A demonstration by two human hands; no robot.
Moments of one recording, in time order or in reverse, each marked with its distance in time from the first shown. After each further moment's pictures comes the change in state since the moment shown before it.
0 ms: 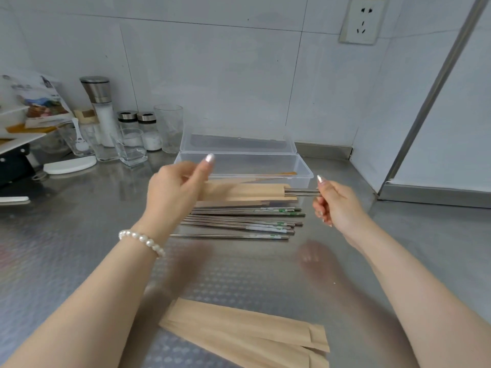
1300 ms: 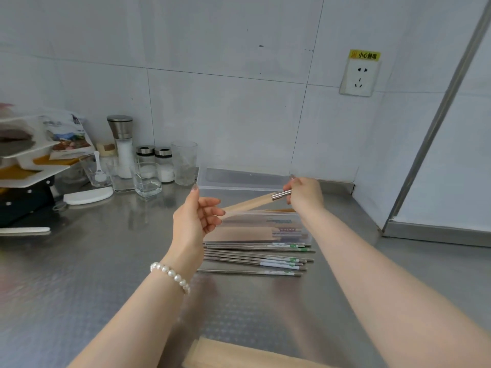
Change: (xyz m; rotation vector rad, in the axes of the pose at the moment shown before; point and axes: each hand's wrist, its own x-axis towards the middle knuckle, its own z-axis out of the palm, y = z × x) left_hand 0.011 -0.003 0.006 -0.903 0.018 -0.402; right_hand 0.084 -0.051 0.069 -0.167 0.298 0.028
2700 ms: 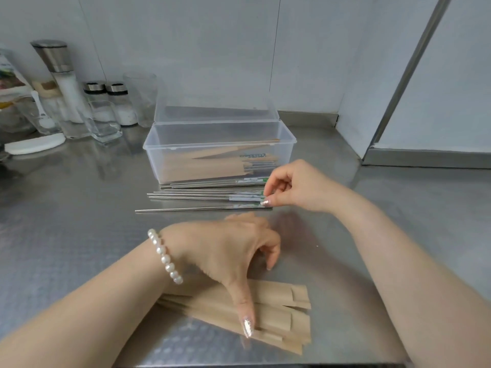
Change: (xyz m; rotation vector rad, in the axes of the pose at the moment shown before) left_hand -0.085 -0.031 0.041 1.382 -1.397 0.293; right_hand -0.074 0.055 -0.075 -0.284 -0.731 -0.270
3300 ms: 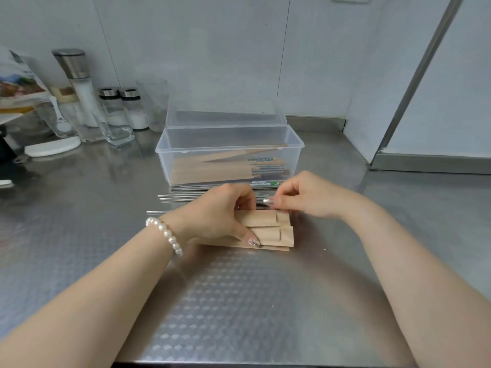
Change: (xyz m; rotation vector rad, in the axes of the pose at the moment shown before) left_hand 0.000 -0.041 -0.011 -0.165 0.396 -0.273; right_hand -0.005 -0.005 -0.001 0.026 -0.128 0.076
